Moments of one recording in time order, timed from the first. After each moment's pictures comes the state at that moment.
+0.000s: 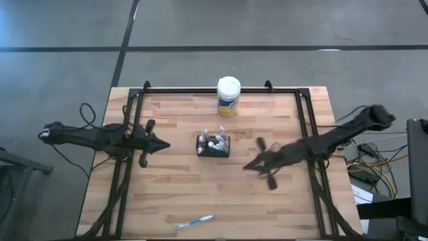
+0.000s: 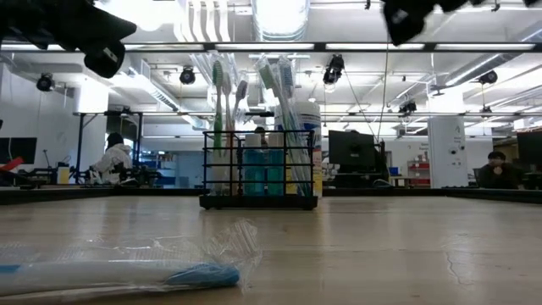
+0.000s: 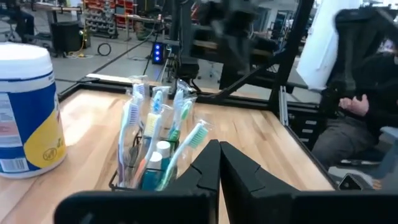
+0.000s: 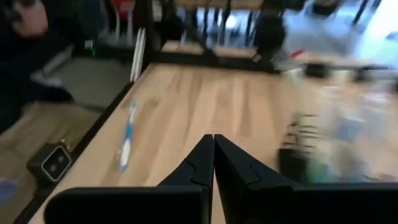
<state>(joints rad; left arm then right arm) -0.14 0.40 0.31 -0.05 -0.08 -0.16 0.38 1.11 0.63 0.19 0.18 0.09</state>
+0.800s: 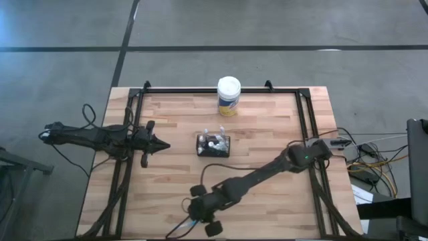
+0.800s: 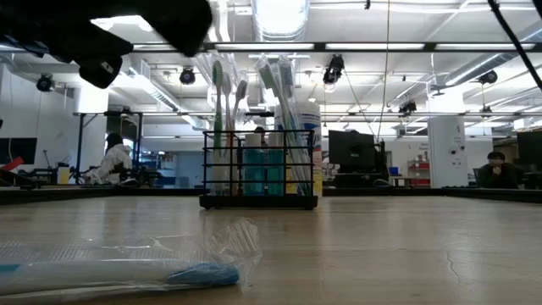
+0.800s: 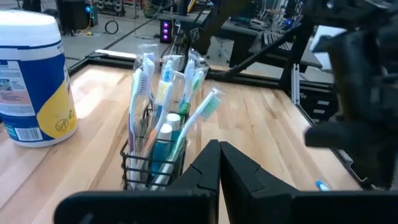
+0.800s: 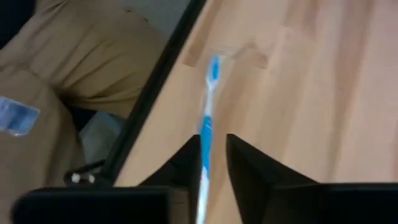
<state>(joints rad) -0.14 0.38 0.31 -0.15 -0.11 -0.18 0.44 2.37 2.12 -0.61 -0.09 0.12</state>
